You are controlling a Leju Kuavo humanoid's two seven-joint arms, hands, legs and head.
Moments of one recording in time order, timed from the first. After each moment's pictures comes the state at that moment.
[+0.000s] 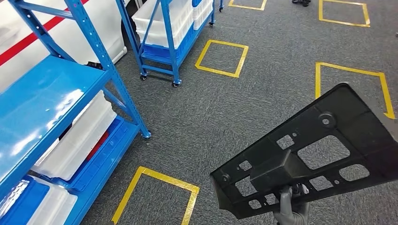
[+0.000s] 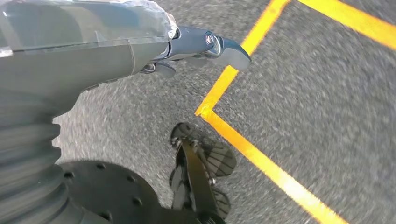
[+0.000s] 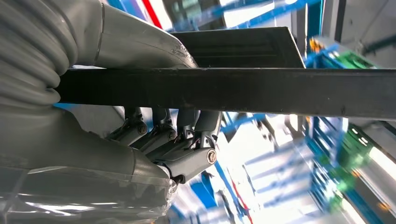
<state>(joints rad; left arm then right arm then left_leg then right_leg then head) -0.03 -0.07 -0.18 -0.18 0.62 0.39 -0.23 0.18 0.22 0.03 -1.62 -0.30 0.33 -0.70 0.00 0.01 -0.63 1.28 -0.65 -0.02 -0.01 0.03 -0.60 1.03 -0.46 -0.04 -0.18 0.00</state>
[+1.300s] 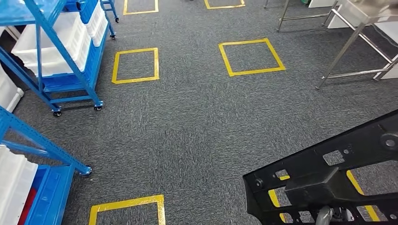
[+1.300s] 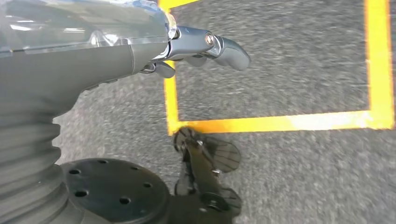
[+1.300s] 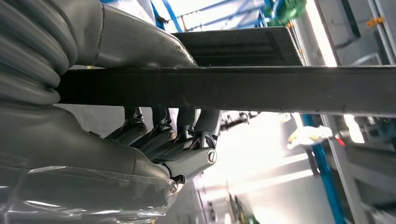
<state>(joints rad) -0.03 -0.09 -0.29 -0.17 0.50 0.39 -0.26 0.33 0.31 -0.18 -1.84 -0.25 0.33 -0.70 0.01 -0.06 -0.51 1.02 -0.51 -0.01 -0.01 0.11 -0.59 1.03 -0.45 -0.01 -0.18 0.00</state>
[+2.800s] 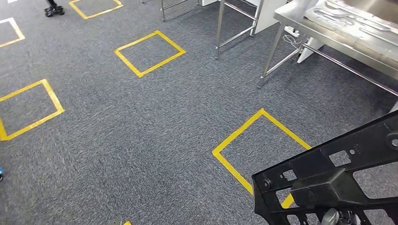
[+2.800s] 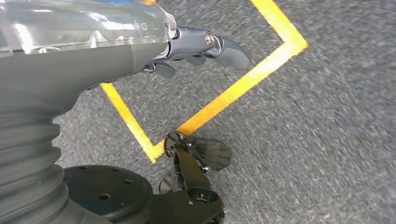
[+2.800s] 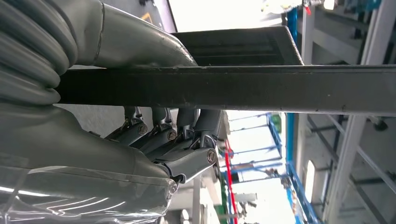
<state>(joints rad) -0.02 -0.07 -0.29 -0.17 0.54 0.31 -0.33 0.37 0.34 -0.20 -1.92 -0.19 0.27 -0.70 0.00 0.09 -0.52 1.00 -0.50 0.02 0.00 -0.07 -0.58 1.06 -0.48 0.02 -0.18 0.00</state>
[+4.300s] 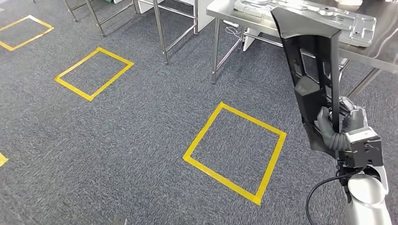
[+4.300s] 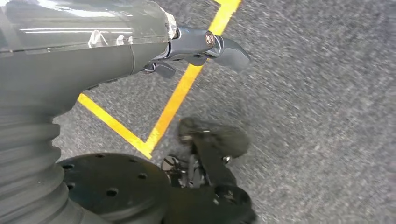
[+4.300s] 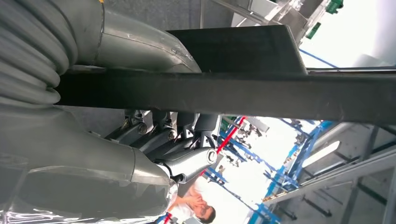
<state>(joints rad) -0.04 -0.06 -0.31 -0.17 0.52 0.25 -0.28 -0.38 -0.19 0.04 -1.58 0.18 -0.08 -0.36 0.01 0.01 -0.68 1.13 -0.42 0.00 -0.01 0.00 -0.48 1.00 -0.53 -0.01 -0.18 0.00</state>
